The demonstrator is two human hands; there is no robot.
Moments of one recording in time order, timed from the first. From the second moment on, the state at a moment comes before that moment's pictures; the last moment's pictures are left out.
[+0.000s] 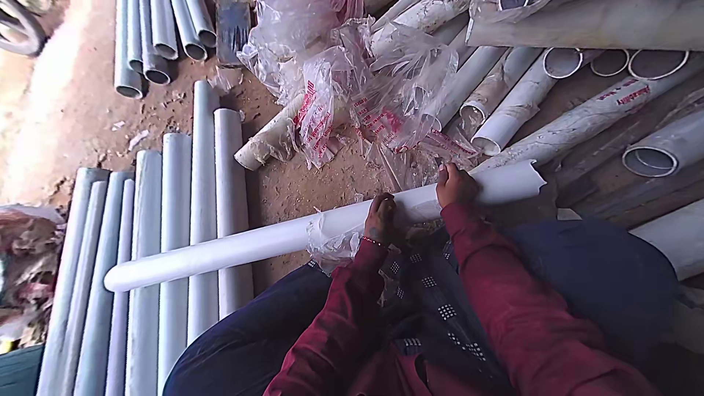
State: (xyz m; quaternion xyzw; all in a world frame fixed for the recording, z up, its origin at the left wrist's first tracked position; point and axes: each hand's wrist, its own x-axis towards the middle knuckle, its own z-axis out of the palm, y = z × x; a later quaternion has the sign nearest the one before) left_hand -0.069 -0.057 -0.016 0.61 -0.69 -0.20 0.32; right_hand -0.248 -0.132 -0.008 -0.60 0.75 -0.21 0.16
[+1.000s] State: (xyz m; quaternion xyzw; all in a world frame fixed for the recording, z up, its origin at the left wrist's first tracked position) left_hand -0.047 -0.065 -0.015 0.54 -0.76 -0.20 0.30; right_hand -0.241 -0.125 -0.014 -0.63 0.72 -0.24 0.13
